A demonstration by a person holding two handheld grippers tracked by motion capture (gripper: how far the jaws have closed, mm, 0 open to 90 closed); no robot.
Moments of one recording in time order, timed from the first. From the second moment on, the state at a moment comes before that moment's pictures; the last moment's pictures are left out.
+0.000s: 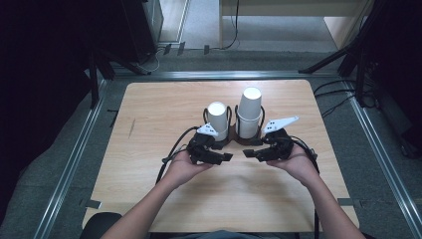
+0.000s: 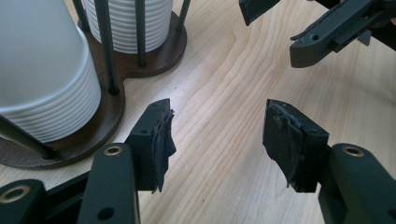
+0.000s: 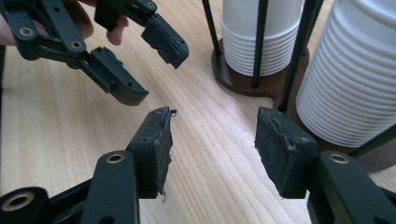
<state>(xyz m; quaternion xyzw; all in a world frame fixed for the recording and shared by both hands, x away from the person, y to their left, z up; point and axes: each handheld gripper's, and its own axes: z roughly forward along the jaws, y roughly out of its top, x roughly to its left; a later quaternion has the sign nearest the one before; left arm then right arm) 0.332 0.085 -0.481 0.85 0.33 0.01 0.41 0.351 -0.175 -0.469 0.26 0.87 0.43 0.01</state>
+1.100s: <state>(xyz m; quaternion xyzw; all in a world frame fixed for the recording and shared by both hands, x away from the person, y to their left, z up) 0.341 0.049 -0.474 0.84 0.36 0.05 0.40 0.353 -0.199 -0.455 0.29 0.86 0.43 0.02</state>
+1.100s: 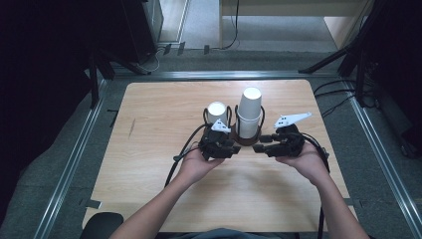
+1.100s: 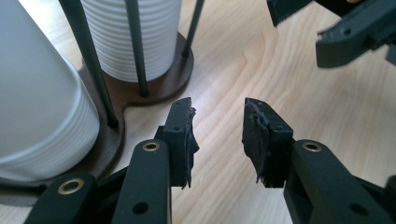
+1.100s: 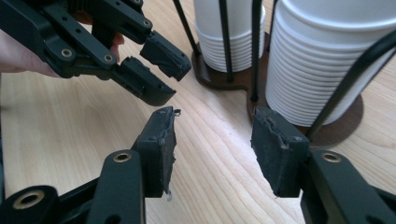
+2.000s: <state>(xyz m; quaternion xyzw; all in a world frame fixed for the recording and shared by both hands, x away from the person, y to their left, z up) 0.359 0.016 -0.463 0.82 0.39 0.09 0.40 0.384 -0.224 -0.402 0.32 0.85 0.41 0.07</state>
